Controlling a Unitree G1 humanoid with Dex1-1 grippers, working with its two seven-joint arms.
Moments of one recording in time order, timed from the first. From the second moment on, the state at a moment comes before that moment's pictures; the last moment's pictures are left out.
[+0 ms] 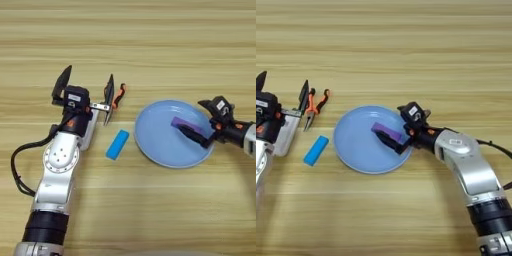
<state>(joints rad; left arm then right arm) -0.12 0.10 0.00 0.06 0.04 -0.32 -0.09 -0.22 -0.46 0.13 0.01 0.17 0.32 0.70</state>
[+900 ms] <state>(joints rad) -0.09 0.05 0.04 0.06 0.00 -0.31 -0.03 -0.28 -0.51 0.23 0.14 0.01 0.21 0.79</state>
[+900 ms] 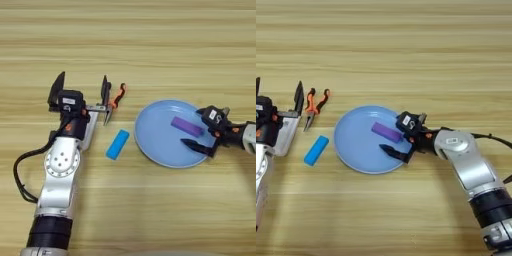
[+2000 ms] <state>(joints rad) -0.05 0.01 0.06 0.05 -0.05 -0.28 -0.01 -0.35 -0.51 0.29 0.24 0.00 0.21 0.93</state>
